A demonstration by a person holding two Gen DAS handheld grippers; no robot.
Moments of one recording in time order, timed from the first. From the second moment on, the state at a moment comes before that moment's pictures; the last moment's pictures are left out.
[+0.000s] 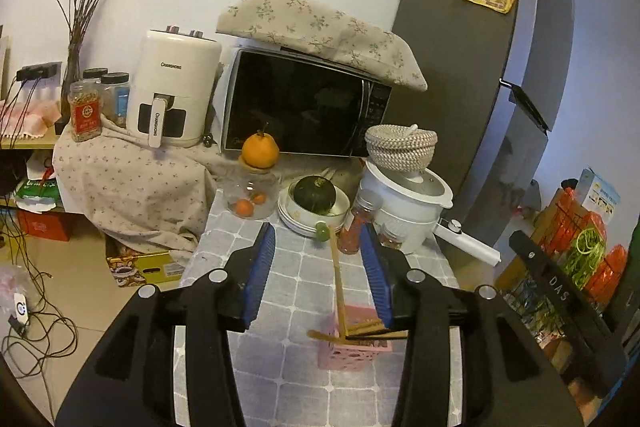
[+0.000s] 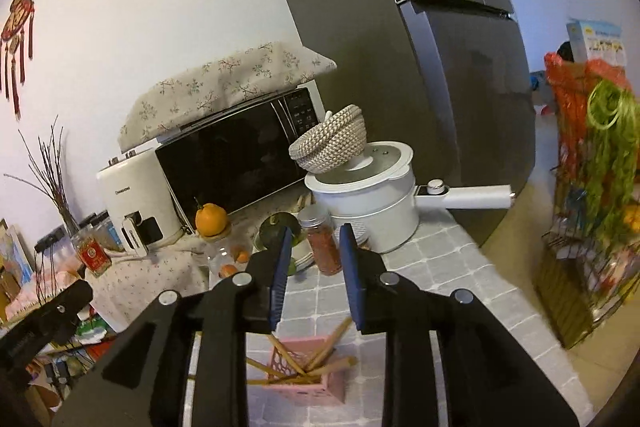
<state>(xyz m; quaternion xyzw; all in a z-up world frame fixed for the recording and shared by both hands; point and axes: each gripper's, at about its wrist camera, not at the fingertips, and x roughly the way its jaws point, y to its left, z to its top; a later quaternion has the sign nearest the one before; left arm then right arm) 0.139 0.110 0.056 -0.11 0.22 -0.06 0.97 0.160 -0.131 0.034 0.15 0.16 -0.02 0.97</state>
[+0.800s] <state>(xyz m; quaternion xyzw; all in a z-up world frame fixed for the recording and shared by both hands) 0.089 0.066 0.021 -0.06 0.25 -0.05 0.96 0.103 -0.151 -0.021 0.13 0.26 -0.09 0.95</state>
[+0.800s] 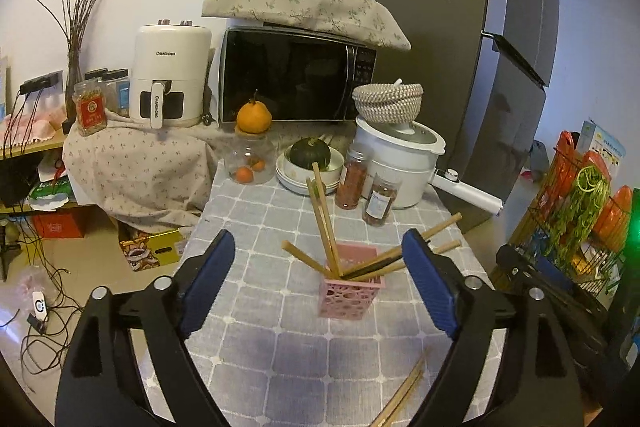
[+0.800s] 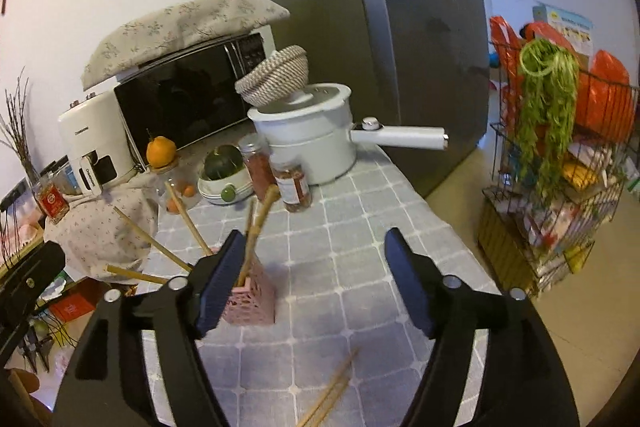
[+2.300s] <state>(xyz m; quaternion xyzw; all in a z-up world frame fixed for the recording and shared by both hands) 0.181 -0.112 -0.188 0.09 0.59 -0.17 0.78 0.025 -0.320 -0.152 0.38 0.45 -0.16 0.79</state>
